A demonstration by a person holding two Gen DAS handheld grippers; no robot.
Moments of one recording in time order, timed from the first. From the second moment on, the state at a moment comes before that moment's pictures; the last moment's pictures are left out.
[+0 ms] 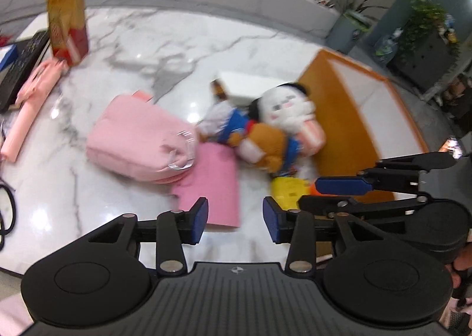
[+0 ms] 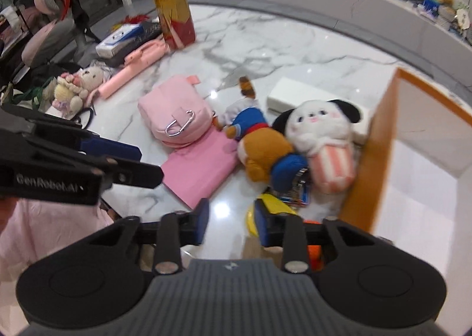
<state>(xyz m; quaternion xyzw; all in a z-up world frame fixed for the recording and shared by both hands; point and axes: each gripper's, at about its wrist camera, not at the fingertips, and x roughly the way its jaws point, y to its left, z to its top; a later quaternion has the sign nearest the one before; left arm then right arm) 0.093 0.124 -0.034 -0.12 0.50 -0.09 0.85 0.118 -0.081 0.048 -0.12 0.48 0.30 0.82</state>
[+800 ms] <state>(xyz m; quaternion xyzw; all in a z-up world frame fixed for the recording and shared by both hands) 0.124 0.161 -0.098 -0.16 0.55 -0.12 0.81 0.191 -0.045 -0.031 0.07 0.59 0.25 0.77</state>
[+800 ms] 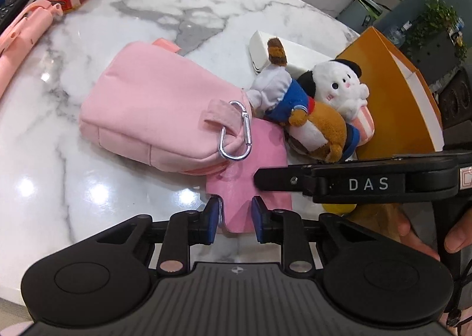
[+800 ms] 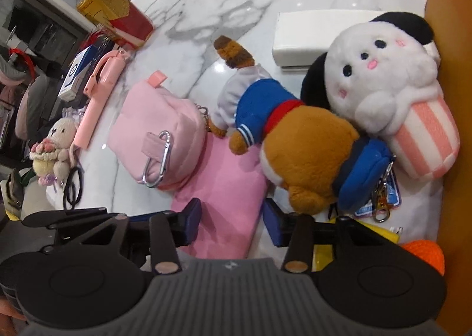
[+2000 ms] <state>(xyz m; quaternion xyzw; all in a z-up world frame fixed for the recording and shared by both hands) 0.114 0.166 -0.095 -0.16 0.54 -0.09 0.82 0.186 -0.038 -0.031 0.06 0.56 0.27 0.78</state>
